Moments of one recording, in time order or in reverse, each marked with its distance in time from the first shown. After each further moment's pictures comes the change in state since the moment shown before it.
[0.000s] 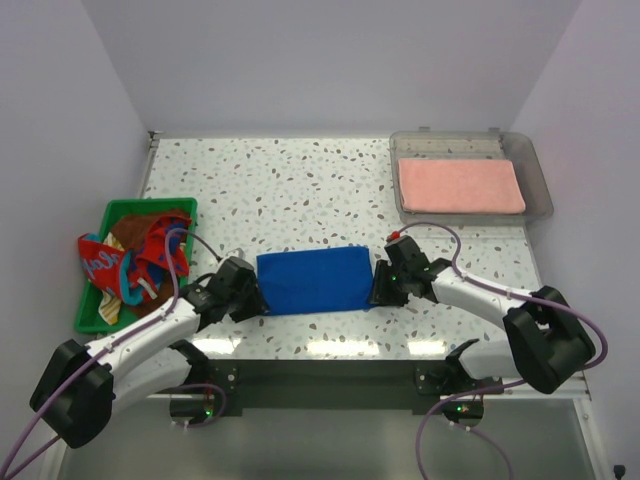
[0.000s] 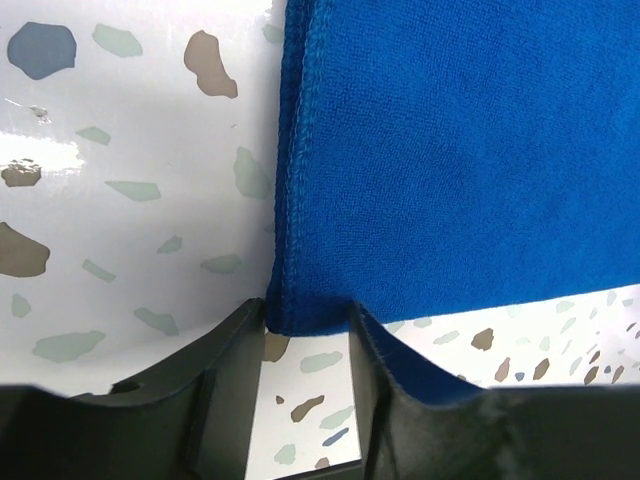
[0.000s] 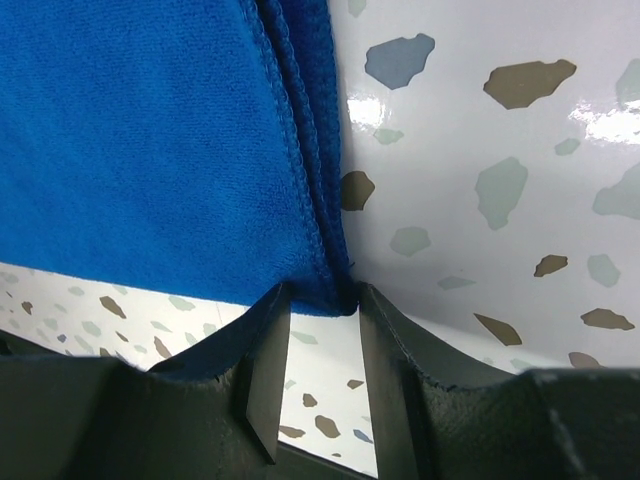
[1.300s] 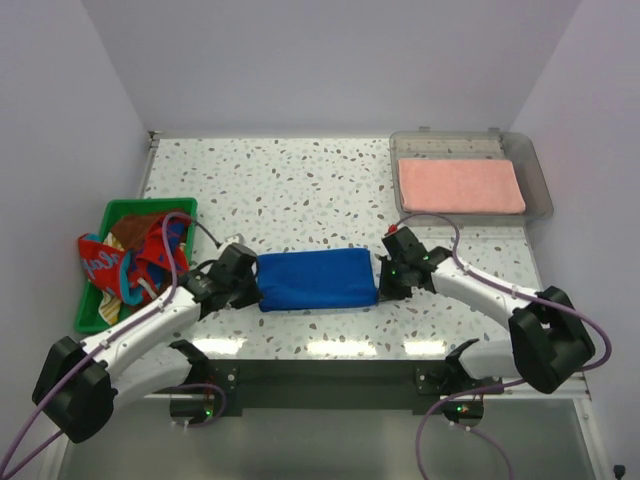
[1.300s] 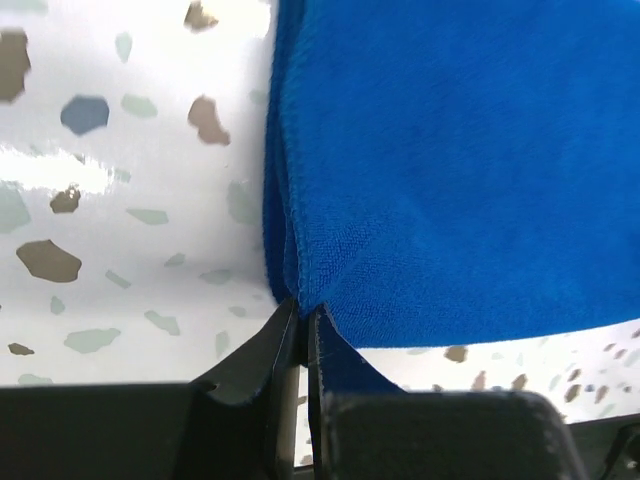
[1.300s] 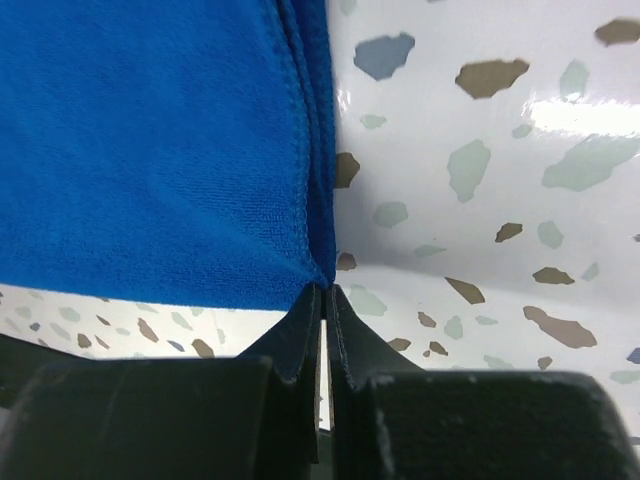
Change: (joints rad) left arm 0.000 0.034 0.113 -0.088 -0.066 0.019; right arm 0.001 0.007 0.099 -0.169 0.039 -0.064
